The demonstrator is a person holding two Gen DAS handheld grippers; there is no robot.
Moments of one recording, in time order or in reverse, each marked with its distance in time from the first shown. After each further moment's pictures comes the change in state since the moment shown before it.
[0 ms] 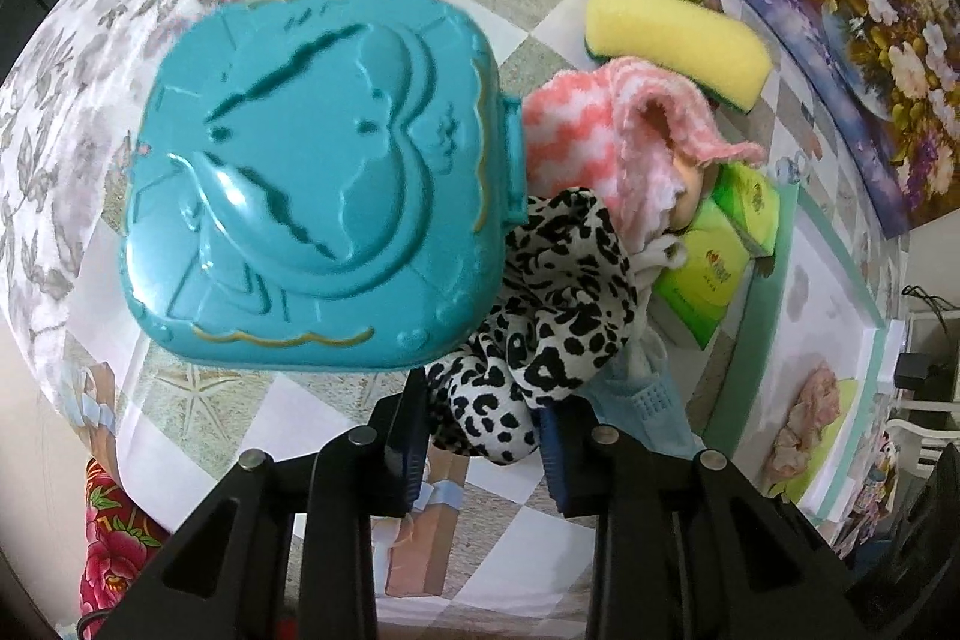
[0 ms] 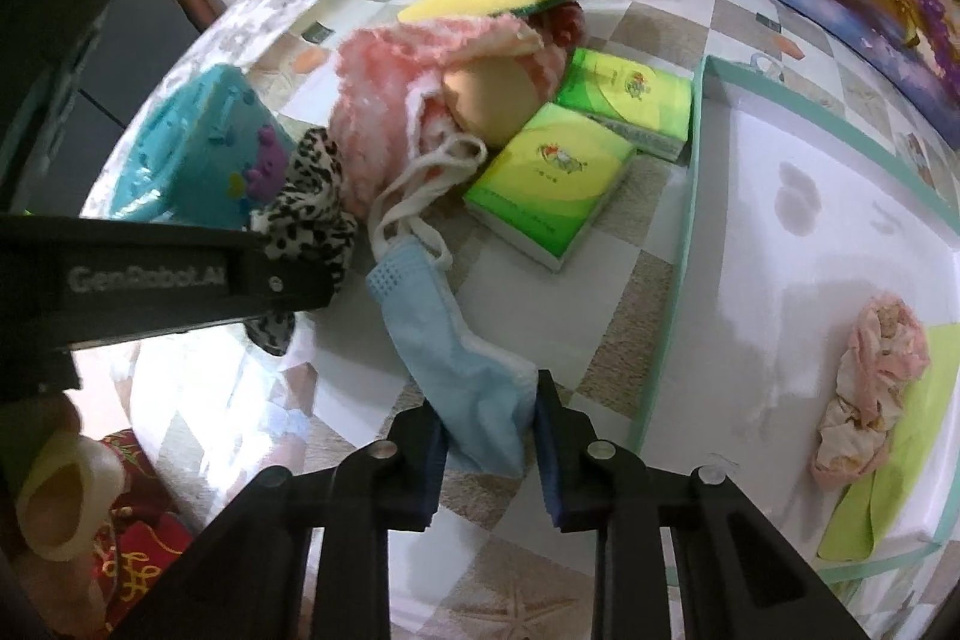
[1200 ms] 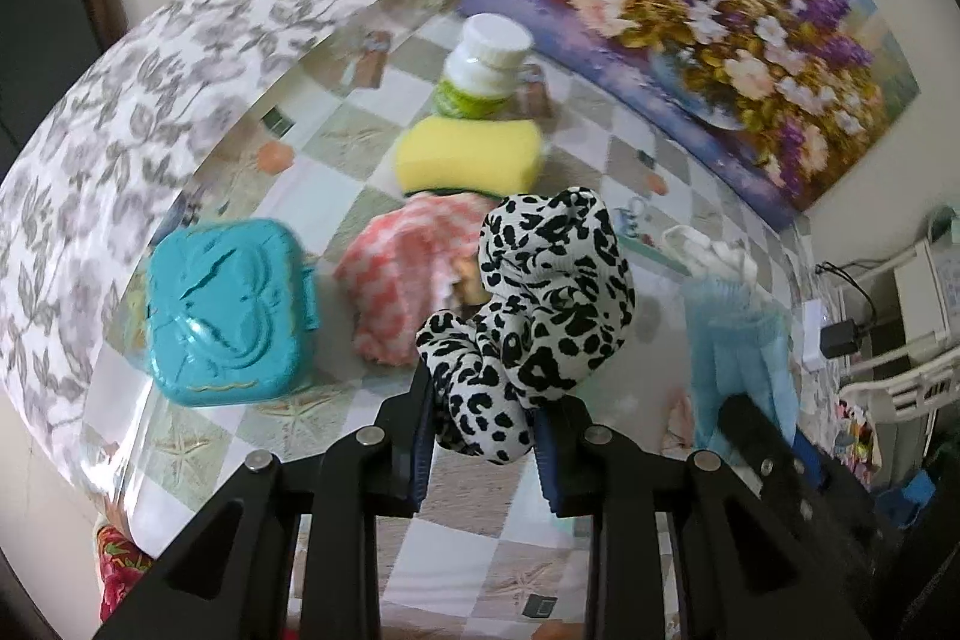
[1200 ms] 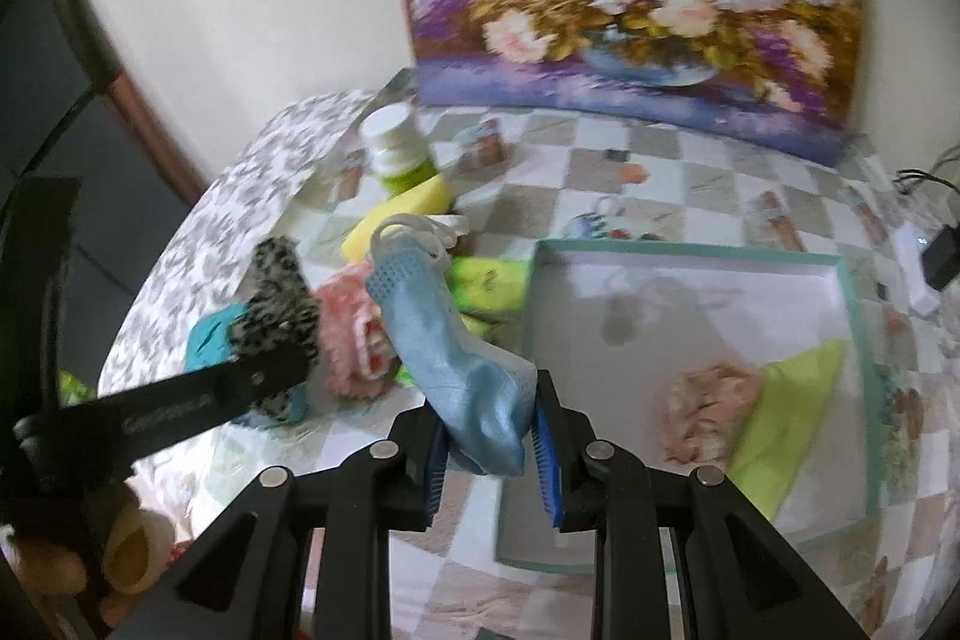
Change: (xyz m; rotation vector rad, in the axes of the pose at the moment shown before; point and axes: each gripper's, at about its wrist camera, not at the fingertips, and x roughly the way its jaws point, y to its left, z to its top) left arm -0.099 -0.042 -0.028 0.208 -0.235 -0.135; right arm -0.121 -0.045 0.007 0.214 -0.300 -0.106
